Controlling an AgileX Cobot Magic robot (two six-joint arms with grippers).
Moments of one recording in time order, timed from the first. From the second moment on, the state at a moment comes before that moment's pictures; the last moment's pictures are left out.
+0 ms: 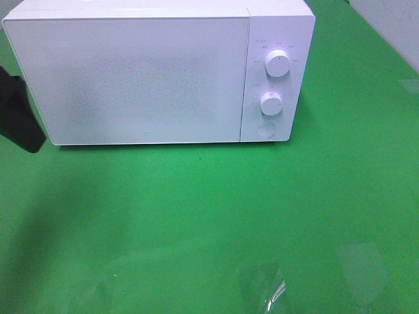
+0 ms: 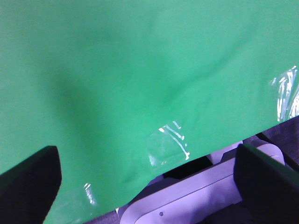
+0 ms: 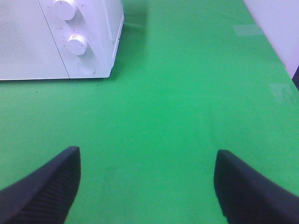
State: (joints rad) left arm -0.17 1.42 -1.09 -0.32 1.14 0.20; right arm 0.03 0.00 -0.49 0.00 0.96 0.14
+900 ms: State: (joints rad) left arm 0.07 0.77 -0.69 -0.06 1.05 -0.02; right arm 0.03 0.00 -0.49 0.00 0.96 0.14
